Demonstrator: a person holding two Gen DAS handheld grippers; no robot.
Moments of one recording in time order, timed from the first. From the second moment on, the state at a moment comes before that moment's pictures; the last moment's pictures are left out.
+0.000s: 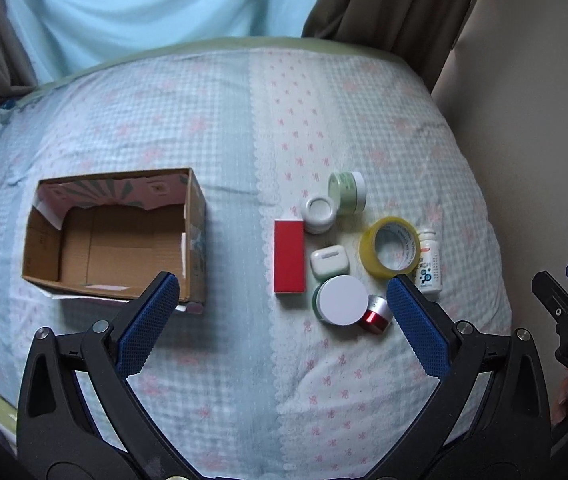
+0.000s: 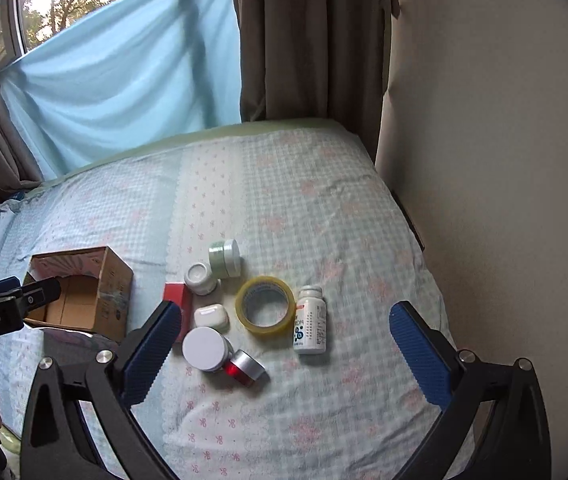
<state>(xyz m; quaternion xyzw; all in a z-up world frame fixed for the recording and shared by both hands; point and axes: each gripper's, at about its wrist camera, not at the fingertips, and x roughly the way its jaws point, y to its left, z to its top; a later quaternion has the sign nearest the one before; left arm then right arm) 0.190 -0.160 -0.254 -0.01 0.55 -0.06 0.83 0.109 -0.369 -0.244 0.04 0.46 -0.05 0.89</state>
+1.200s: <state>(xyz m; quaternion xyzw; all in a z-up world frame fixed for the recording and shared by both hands) 0.299 -0.209 -0.513 0.03 0.74 -0.08 0.67 0.243 -0.390 -0.516 0.01 0.72 -0.03 0.70</state>
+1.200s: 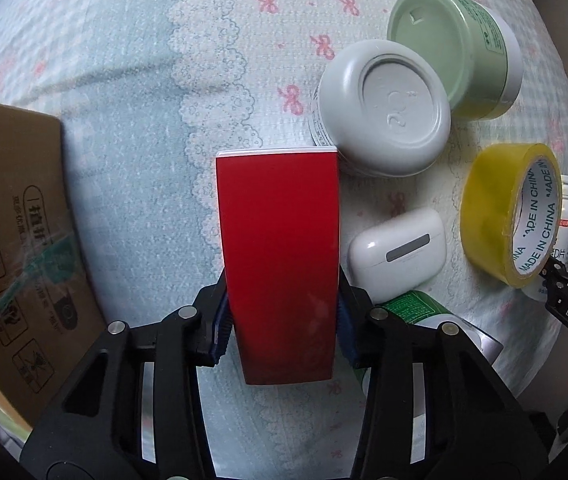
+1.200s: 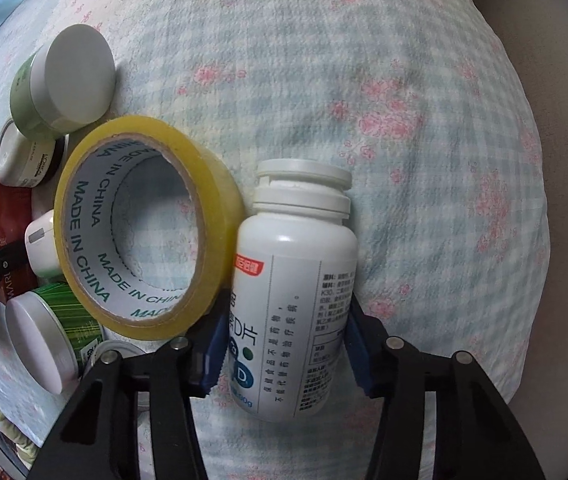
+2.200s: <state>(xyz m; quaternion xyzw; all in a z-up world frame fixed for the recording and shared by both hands) 0.199 -0.113 -0.255 -0.08 0.59 -0.09 0.80 0.164 -0.360 -0.279 0.04 0.58 0.01 0.81</state>
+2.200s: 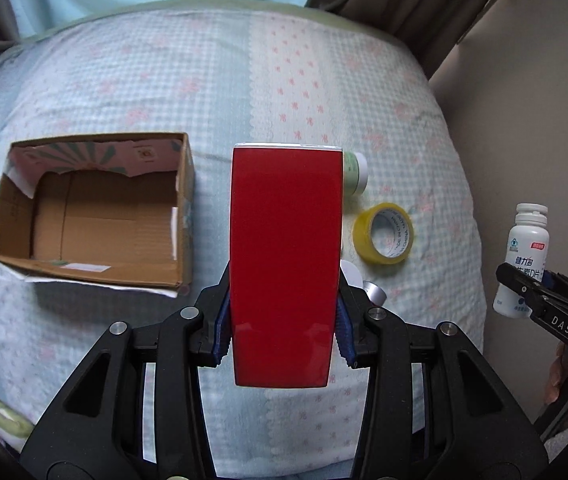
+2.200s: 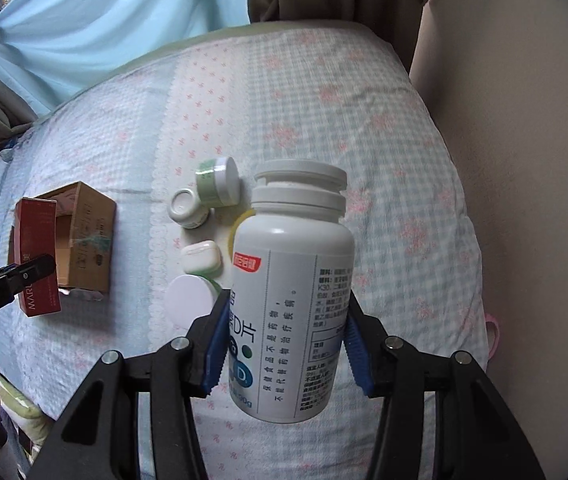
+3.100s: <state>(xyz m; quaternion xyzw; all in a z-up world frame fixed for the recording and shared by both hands) 0.212 0.175 -0.186 -0.03 0.55 -0.13 0.83 0.172 -0.047 -0.196 0.10 0.52 0.05 0.85</state>
